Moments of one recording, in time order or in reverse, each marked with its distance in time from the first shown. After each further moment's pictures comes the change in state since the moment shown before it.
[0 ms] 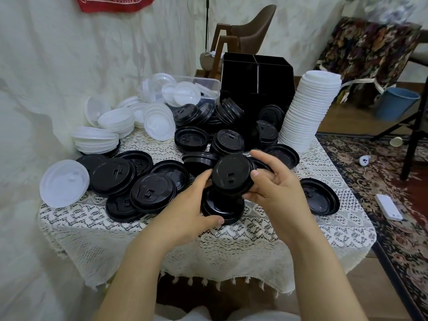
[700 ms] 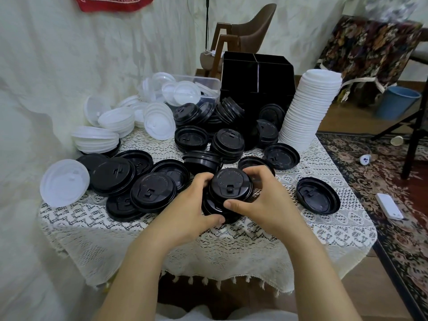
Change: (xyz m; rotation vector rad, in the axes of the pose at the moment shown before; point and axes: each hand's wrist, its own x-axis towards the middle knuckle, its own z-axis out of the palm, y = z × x) left_hand 0.001 -0.003 0.003 -0.018 0.038 -0.014; right_hand 0.005 0.018 -0.006 -0.755 -0.067 -0.070
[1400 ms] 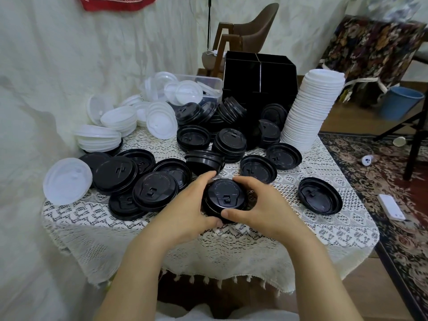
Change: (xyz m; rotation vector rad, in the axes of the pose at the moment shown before) left_hand 0.002 -0.004 -0.003 0.048 -0.005 0.008; right_hand -0.004 -0.001 0.001 -0.045 -0.172 -0.021
